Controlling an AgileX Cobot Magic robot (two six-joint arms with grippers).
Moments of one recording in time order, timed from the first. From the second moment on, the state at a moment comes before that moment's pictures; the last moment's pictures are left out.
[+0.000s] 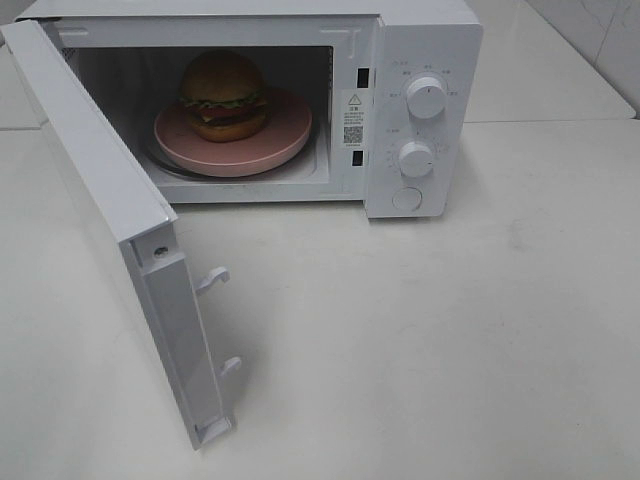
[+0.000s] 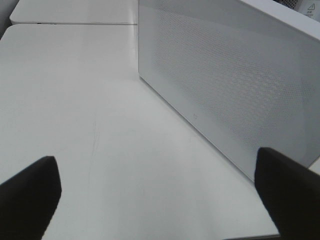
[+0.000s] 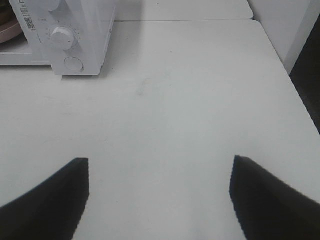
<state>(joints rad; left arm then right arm) 0.12 -0.01 -0.51 -0.26 1.08 0.16 0.08 0.00 -0.51 -0.10 1.00 0.11</state>
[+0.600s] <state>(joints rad) 0.12 0.19 -0.54 -0.27 0.93 0.16 0.08 0.00 -0.51 -0.10 1.00 0.11</state>
